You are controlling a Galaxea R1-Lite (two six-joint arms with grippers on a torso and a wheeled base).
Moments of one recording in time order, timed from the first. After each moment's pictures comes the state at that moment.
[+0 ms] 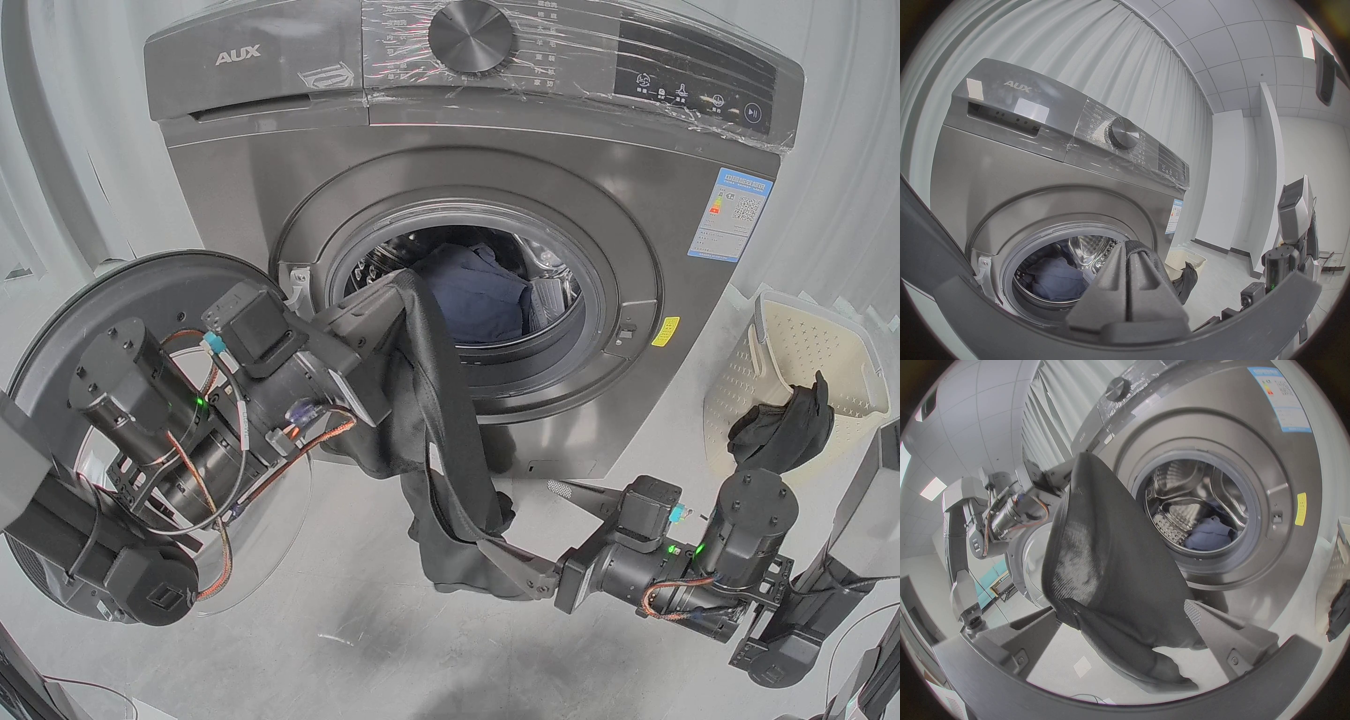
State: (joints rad) left arm -0.59 1.79 -0.65 -1.55 -0.18 -0.04; right arm 0.79 1.94 -0.35 -1.53 0.02 0.15
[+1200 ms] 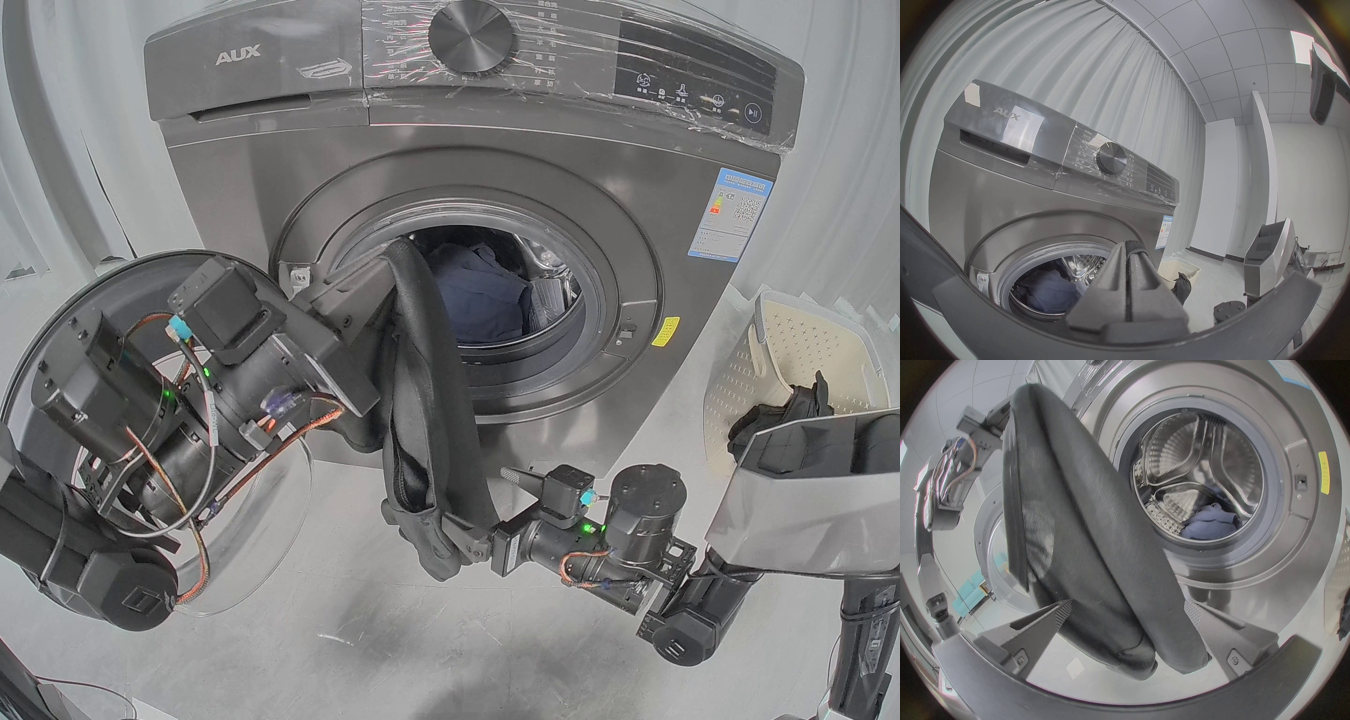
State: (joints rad) left arm -0.62 1.72 -0.64 -1.55 -0.19 -0.04; right arm 0.73 2.24 -0.64 -1.54 0.04 0.13
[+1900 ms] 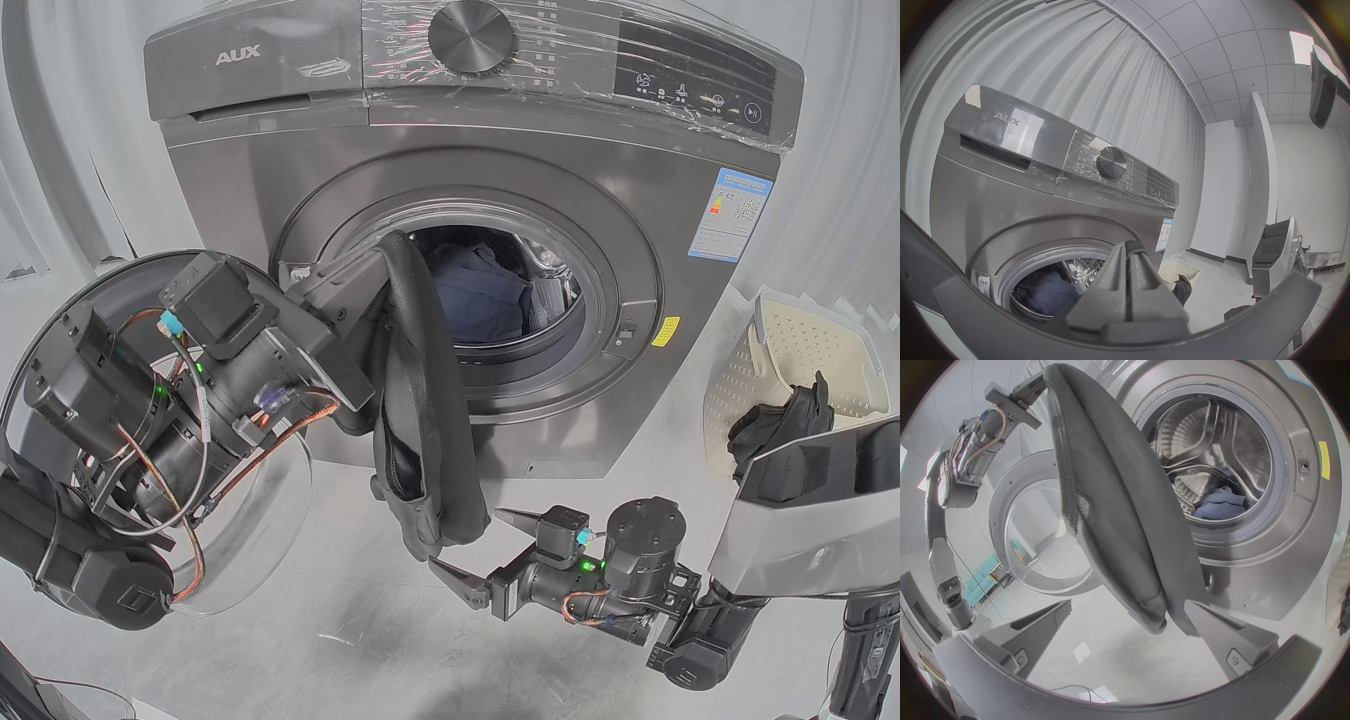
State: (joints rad) left arm -0.62 1.70 -0.64 -1.55 -0.19 -0.05; right arm 0.80 2.23 -0.53 -1.54 0.04 0.13
